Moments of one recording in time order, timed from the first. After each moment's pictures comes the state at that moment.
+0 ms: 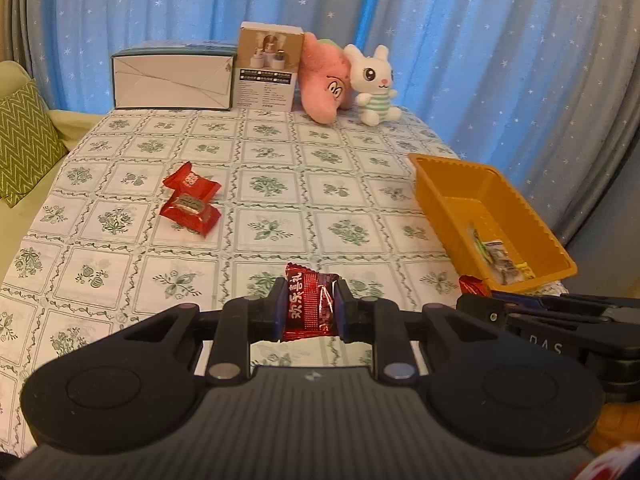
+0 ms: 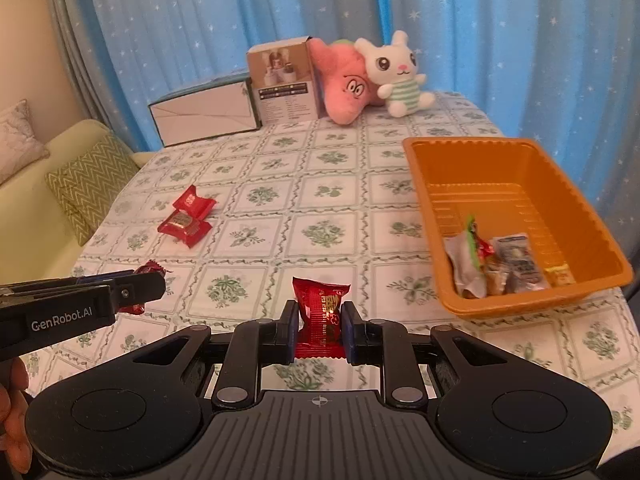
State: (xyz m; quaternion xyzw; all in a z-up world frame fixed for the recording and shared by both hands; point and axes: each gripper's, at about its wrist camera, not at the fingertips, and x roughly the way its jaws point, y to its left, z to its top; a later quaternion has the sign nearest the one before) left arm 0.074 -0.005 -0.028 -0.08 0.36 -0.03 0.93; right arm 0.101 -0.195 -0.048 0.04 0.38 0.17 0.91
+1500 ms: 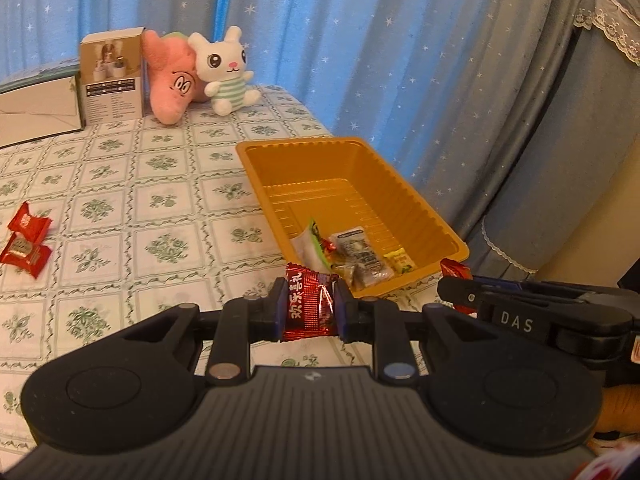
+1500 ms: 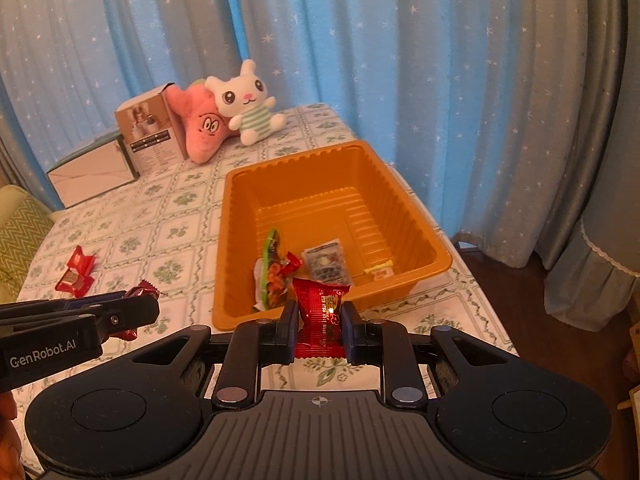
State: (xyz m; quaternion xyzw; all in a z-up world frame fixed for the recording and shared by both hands) left arm 0.120 -0.154 -0.019 -0.04 0.38 -0.16 0.91; right arm 0.105 -0.346 -0.034 0.09 0.37 0.04 0.92
